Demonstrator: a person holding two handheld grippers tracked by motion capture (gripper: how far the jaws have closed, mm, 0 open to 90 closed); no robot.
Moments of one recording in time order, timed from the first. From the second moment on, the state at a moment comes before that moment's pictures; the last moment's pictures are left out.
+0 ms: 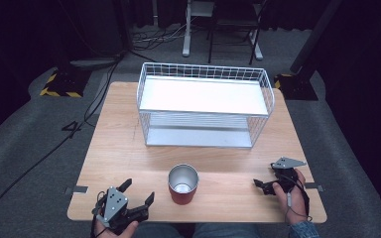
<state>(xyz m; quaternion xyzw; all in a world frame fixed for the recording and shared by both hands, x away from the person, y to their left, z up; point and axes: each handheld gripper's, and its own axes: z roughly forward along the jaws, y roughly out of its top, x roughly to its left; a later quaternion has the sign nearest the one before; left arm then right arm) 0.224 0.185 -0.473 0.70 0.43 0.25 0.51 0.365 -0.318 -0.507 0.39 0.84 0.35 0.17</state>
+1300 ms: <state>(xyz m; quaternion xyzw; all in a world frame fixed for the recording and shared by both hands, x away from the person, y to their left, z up) 0.251 0.105 -0.488 0.78 0.36 0.18 0.48 0.367 -0.317 -0.507 0.39 0.84 0.35 0.17</state>
